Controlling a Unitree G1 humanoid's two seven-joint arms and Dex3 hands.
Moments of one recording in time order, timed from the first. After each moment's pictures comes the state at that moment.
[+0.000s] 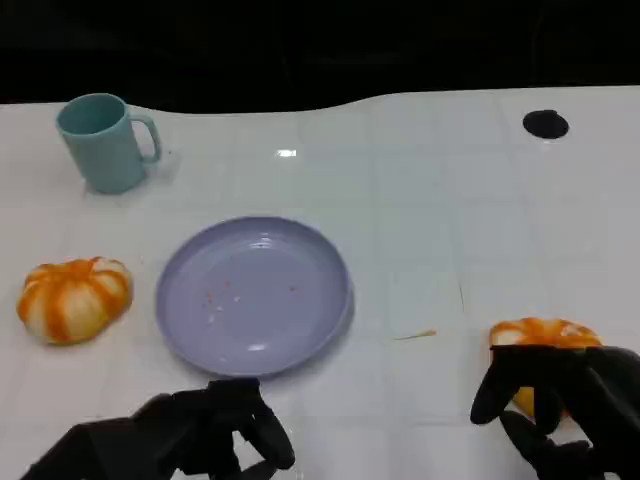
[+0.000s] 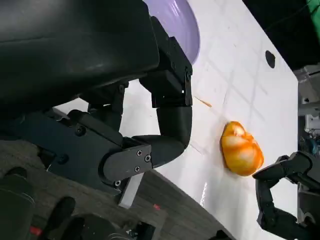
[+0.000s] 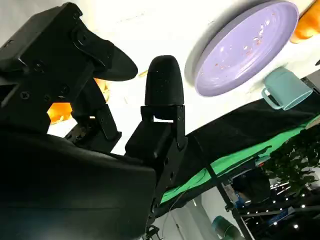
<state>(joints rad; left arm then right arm) 0.33 0.34 -0.15 -0.54 -0.01 0.30 -0.38 0.24 -0.27 0.14 -0.25 -0.56 -0.23 -0.02</state>
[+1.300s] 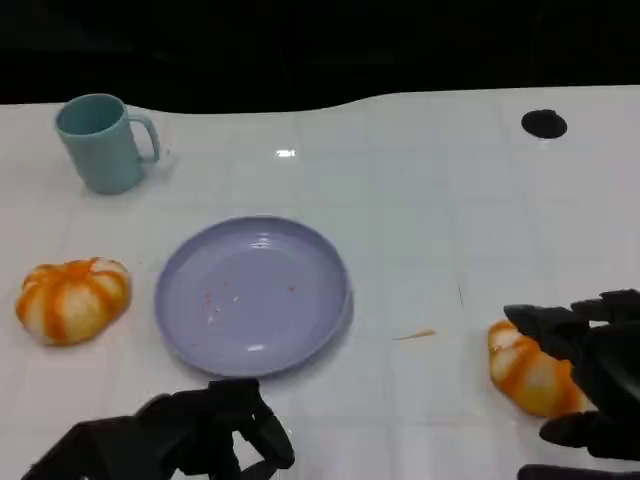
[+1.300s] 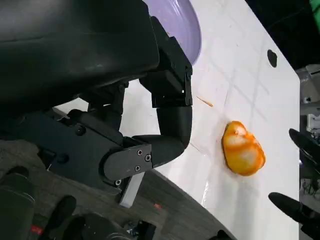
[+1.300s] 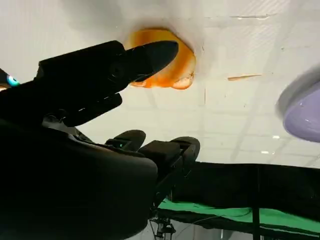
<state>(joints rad) 0.33 0.34 -0.15 -0.54 -0.01 0.30 -0.38 0.21 -0.35 0.15 -0.59 -1.07 0.18 0.45</state>
